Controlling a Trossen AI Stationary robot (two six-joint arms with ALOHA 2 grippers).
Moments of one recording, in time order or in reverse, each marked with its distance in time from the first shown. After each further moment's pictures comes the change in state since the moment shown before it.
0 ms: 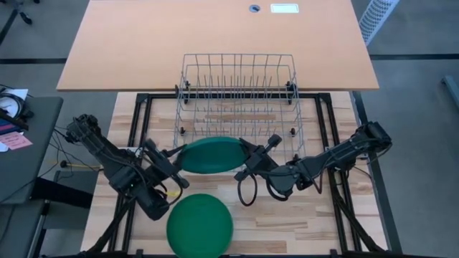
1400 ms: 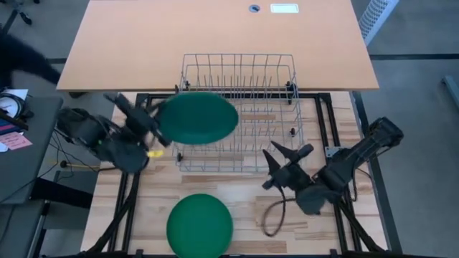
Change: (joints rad) left arm 0.182 -0.094 0.451 -0.180 0.009 0.328; right arm 0.194 -0.158 0.000 -0.538 0.262 0.194
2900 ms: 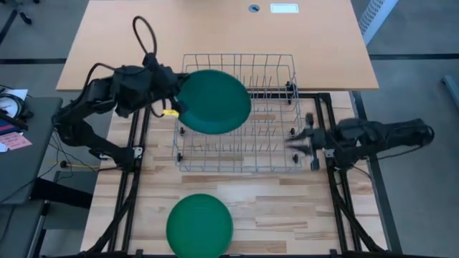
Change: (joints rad) left arm 0.614 0.048 0.122 0.363 0.779 0.593; right arm -0.499 -0.809 -0.538 -0.001 -1.385 0.069
